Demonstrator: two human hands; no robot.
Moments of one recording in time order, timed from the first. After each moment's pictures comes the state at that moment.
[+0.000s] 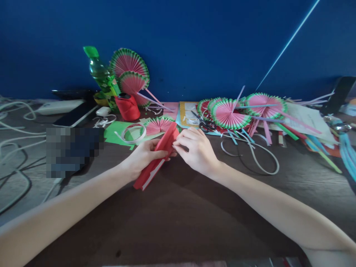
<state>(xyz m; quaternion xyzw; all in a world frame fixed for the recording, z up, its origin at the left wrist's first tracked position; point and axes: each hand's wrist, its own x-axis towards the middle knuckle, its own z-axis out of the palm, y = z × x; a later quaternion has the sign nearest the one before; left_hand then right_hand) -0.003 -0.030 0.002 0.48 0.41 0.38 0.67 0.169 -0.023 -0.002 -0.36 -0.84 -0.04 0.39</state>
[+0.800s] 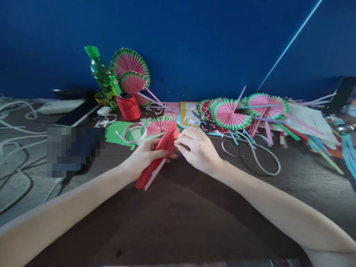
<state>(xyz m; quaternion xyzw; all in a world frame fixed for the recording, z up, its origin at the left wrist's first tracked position) -0.003 -0.031 0.002 0.48 0.40 0.39 0.68 0.172 -0.021 0.003 -0.33 -0.86 -0.07 0.38</state>
